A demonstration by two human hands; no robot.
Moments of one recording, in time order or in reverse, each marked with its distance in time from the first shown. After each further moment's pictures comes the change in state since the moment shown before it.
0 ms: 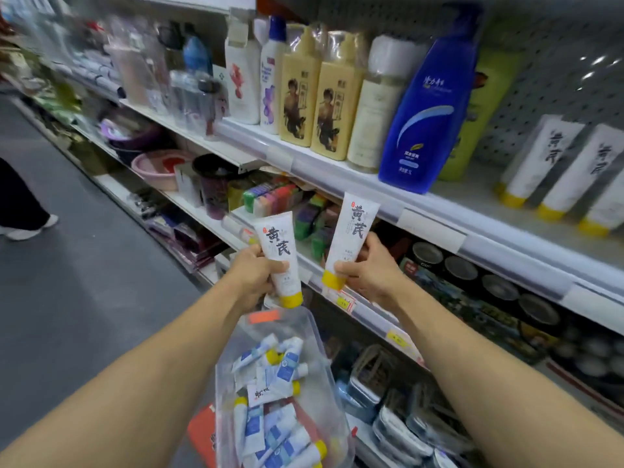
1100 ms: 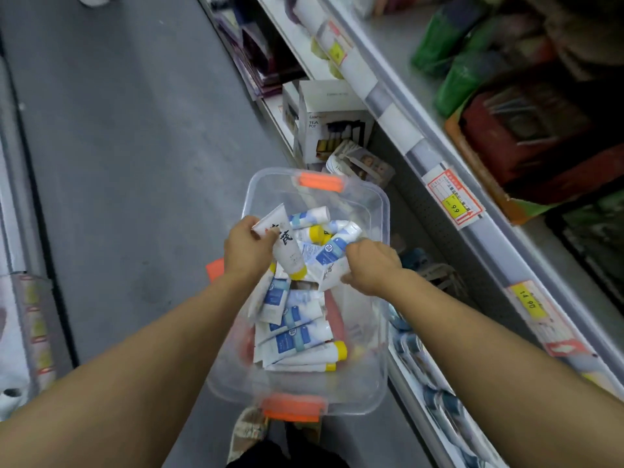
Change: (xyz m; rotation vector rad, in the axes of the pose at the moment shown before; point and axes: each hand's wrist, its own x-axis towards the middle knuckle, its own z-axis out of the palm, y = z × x) left_hand 0.078 -0.277 -0.075 0.392 0.672 -0.202; right_hand 0.102 0.265 0.069 -1.639 -0.763 -0.127
